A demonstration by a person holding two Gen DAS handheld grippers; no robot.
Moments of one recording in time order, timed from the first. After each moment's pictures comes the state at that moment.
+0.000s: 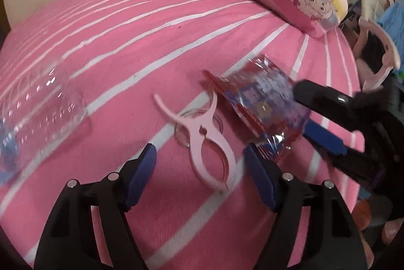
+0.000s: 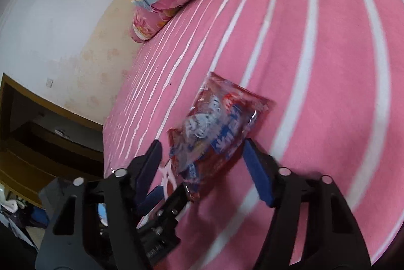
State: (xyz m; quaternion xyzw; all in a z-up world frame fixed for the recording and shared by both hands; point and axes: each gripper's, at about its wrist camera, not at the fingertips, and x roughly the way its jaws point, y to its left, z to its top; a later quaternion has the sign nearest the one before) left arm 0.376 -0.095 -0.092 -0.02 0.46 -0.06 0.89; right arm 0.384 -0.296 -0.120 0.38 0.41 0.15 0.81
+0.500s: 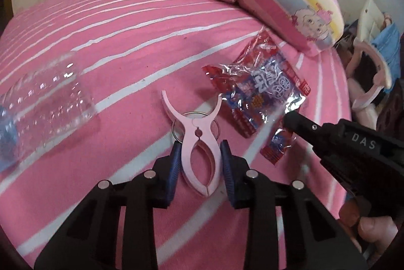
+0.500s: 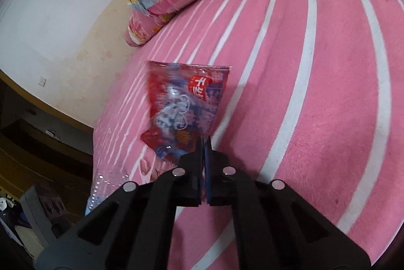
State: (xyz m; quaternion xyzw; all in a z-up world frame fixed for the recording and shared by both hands) left arm 0.362 -0.077 -0.082 -0.09 0.43 -0.08 0.90; right arm 0.379 -0.297 -0.116 0.37 0.40 0.12 0.83
